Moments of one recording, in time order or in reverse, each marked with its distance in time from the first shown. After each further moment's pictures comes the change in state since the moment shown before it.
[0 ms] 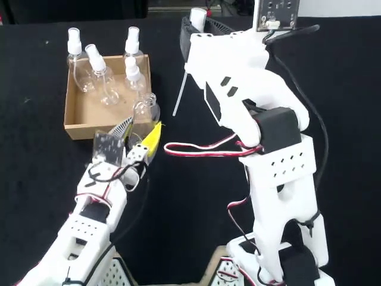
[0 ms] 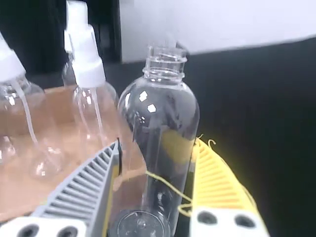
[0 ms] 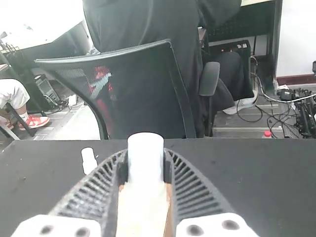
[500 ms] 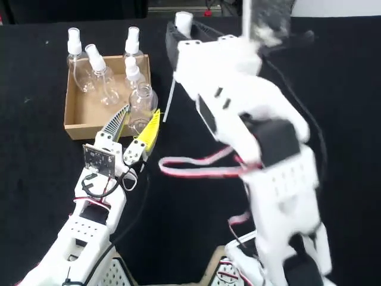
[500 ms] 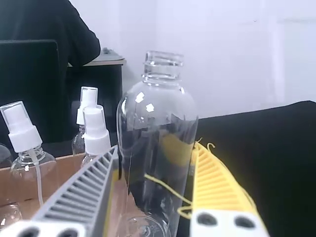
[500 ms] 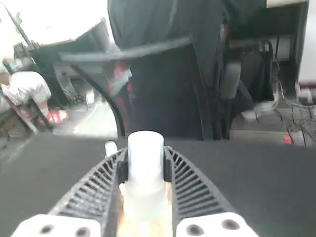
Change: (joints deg) left arm 0.0 -0.1 2.6 -15.6 0.0; right arm -4.2 -5.4 1.5 0.0 0.0
